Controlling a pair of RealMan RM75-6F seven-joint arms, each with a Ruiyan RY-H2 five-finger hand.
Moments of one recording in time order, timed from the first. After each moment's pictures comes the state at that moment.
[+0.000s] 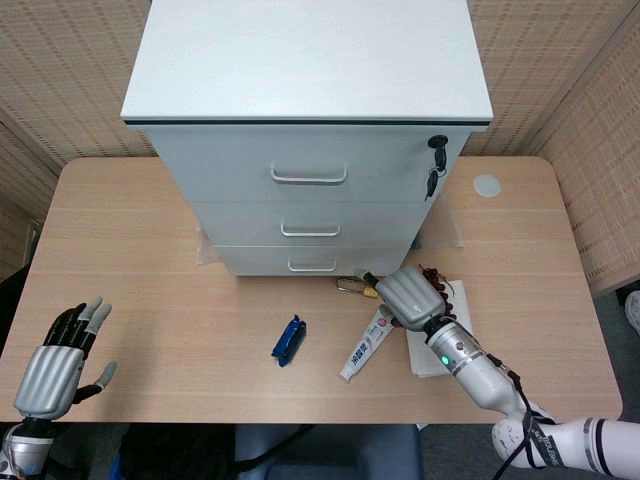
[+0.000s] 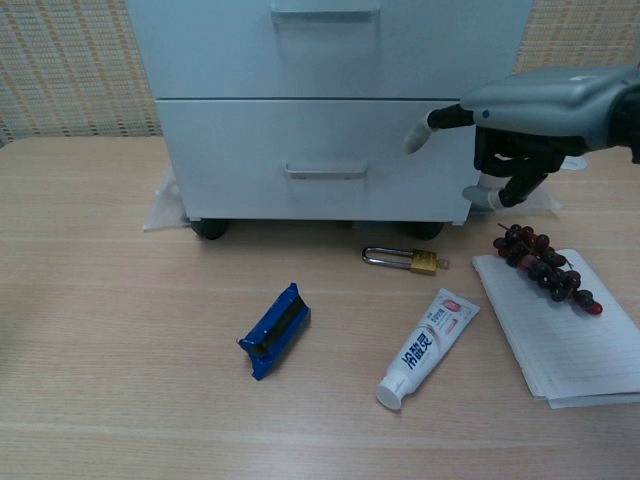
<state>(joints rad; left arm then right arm) -0.11 -1.15 0.01 -1.70 1.60 1.49 0.16 0.72 -1.25 0.22 -1.92 -1.00 0.89 -0.74</state>
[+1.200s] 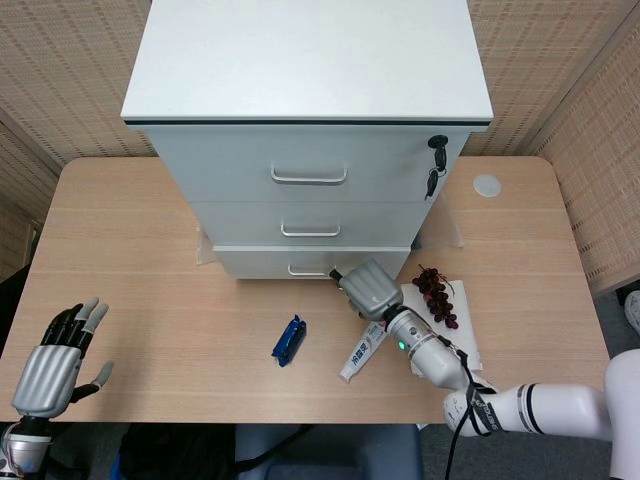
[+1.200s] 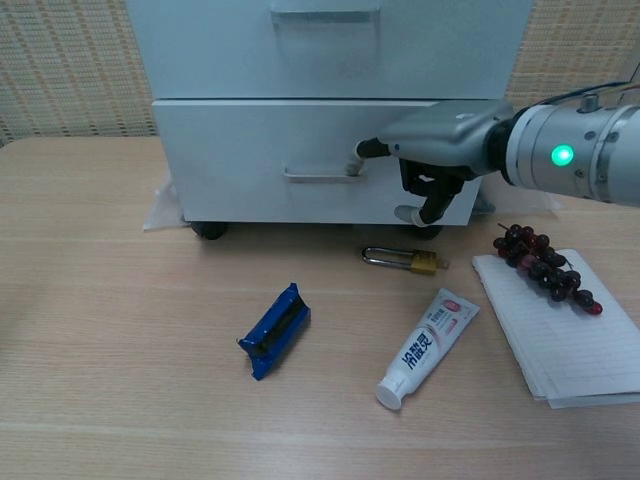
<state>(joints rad) -0.11 -1.15 0.01 -1.68 1.58 1.47 0.16 0.95 -1.40 0.13 -1.75 -0.84 0.91 -0.78</state>
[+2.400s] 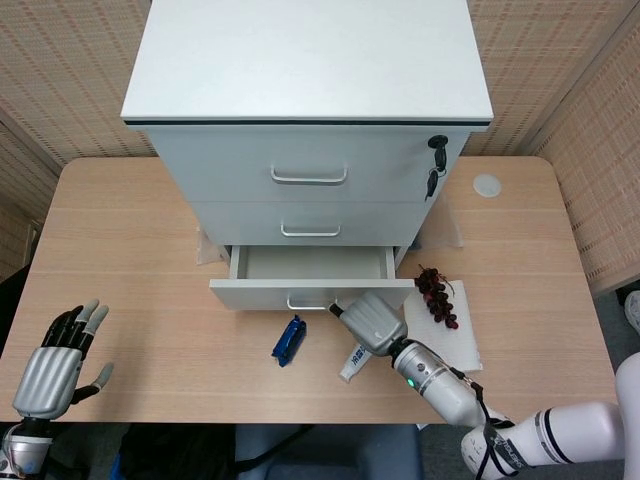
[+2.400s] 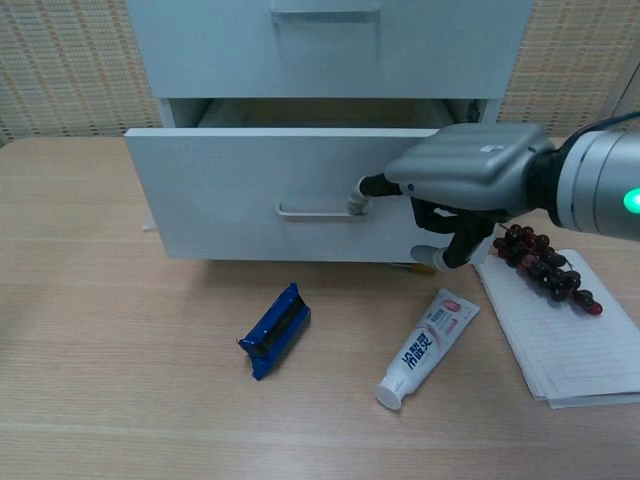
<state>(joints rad) -0.11 -1.16 0.01 -1.67 1.58 1.47 0.17 0.95 -1.34 -0.02 -1.98 -0.90 1.05 -0.89</state>
